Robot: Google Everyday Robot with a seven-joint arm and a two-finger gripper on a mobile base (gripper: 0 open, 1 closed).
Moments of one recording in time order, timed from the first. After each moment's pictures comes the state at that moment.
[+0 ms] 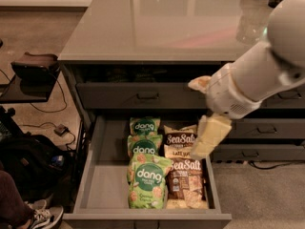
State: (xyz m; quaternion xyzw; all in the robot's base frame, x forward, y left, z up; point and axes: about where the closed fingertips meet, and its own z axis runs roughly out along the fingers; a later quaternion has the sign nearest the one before) arm 0.445 -0.095 0.864 -0.66 0.70 0.12 0.24
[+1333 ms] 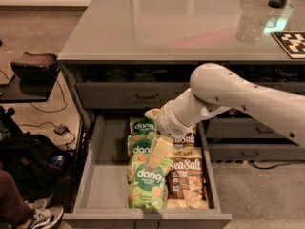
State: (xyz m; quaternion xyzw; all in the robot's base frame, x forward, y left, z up) arm 0.486 0.013 0.719 -0.67 0.66 0.25 0.23
